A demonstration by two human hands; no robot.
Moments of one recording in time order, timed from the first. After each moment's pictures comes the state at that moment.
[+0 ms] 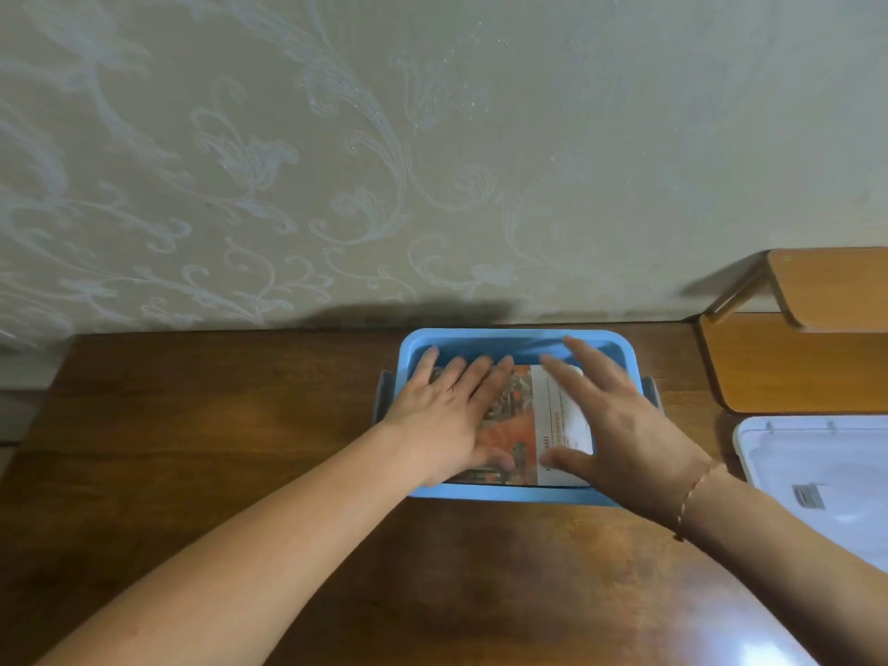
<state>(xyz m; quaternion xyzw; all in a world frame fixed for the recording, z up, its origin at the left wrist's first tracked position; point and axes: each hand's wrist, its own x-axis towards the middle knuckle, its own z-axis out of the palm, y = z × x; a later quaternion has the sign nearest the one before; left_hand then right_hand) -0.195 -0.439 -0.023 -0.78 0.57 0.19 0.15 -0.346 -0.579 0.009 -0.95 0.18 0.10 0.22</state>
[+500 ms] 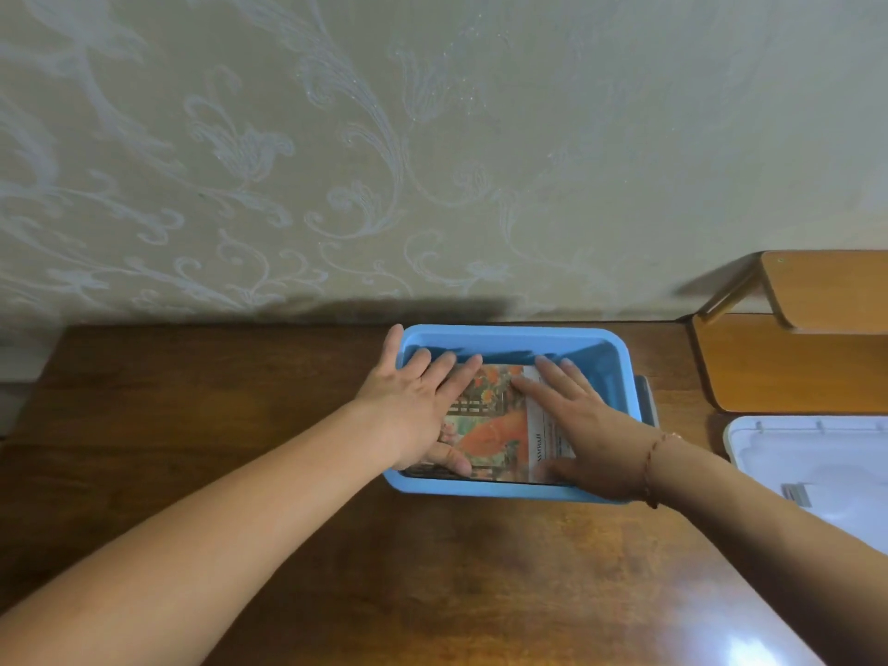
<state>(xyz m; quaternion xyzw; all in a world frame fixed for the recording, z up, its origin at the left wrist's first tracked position) -0.177 -0.431 -0.012 -0.77 0.55 0.18 0.26 -0.329 -0.582 -0.013 -0.92 0.17 0.24 0.27</state>
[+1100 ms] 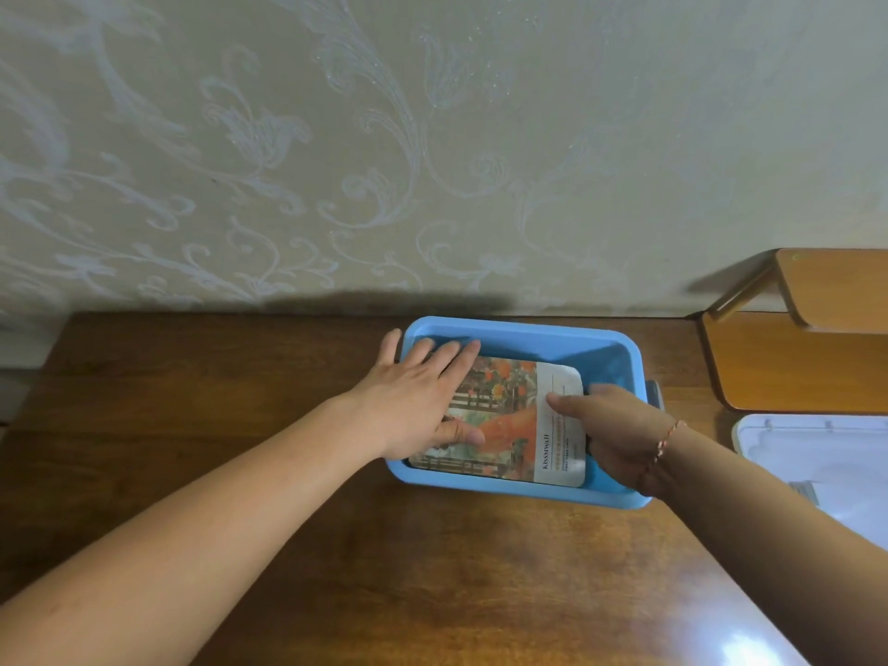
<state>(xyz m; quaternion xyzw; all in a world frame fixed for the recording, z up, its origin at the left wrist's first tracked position) -0.165 -0.416 -0.014 -0.78 0.57 0.21 0.13 -0.316 -0.575 -0.017 -0.55 0.50 0.14 0.65</state>
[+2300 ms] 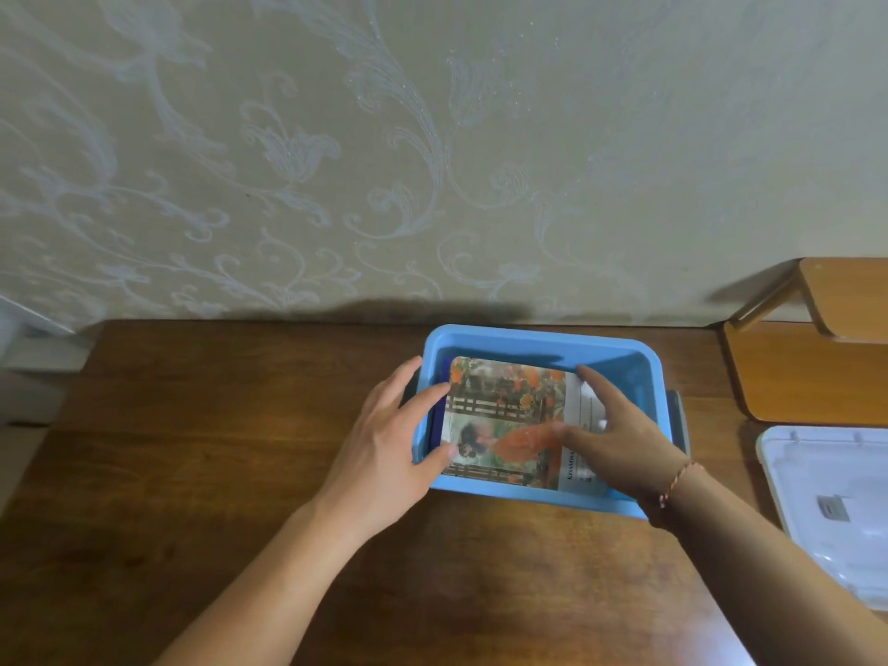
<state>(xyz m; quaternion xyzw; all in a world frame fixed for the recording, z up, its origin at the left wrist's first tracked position) -0.199 -0.350 -0.027 -0.87 0.39 0.16 -0.23 -0.329 -0.560 -0.009 -0.75 0.40 0.11 0.52</state>
